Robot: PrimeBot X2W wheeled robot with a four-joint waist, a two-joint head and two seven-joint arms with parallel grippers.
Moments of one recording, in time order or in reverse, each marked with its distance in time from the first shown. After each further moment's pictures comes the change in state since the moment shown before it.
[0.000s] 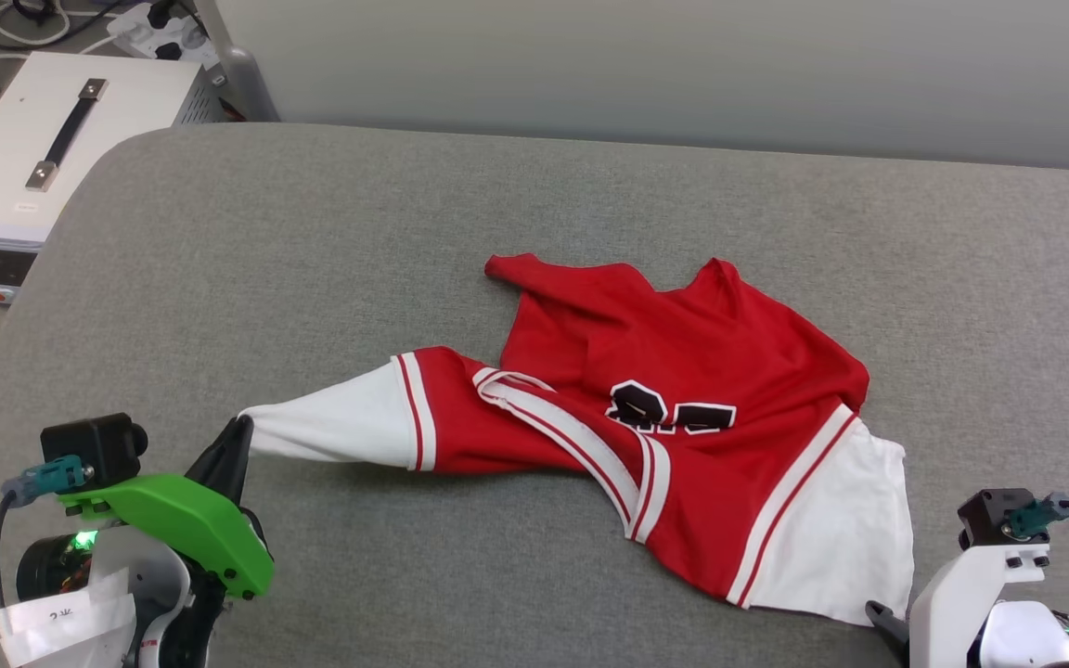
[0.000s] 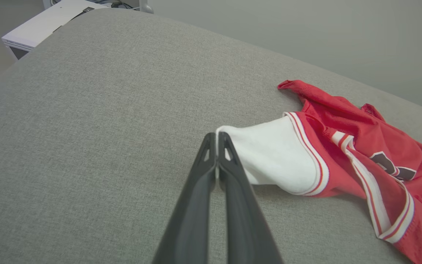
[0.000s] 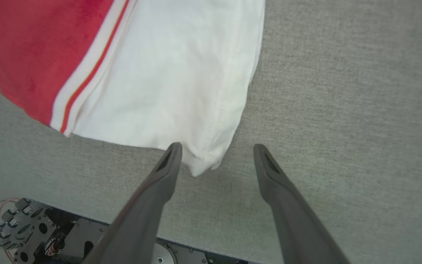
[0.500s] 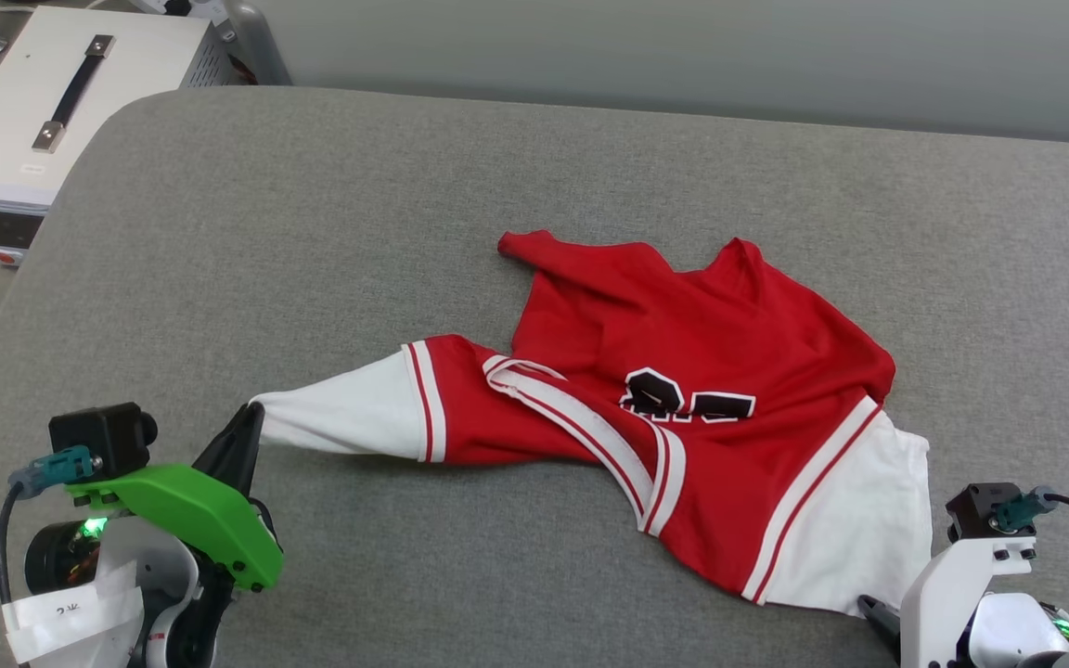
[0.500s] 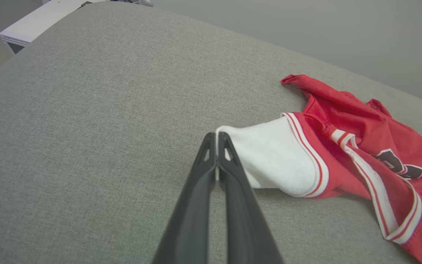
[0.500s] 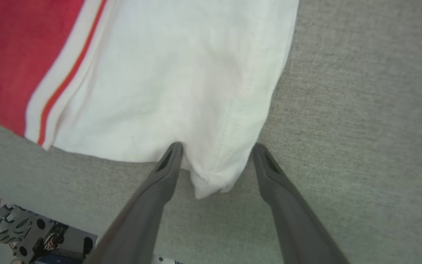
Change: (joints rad) left arm -0.016 0.000 -0.017 -0.024 0.006 0.000 -0.003; right arm -0.044 0.013 0.039 0.129 -0.019 -0.001 -0.009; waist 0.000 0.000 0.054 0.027
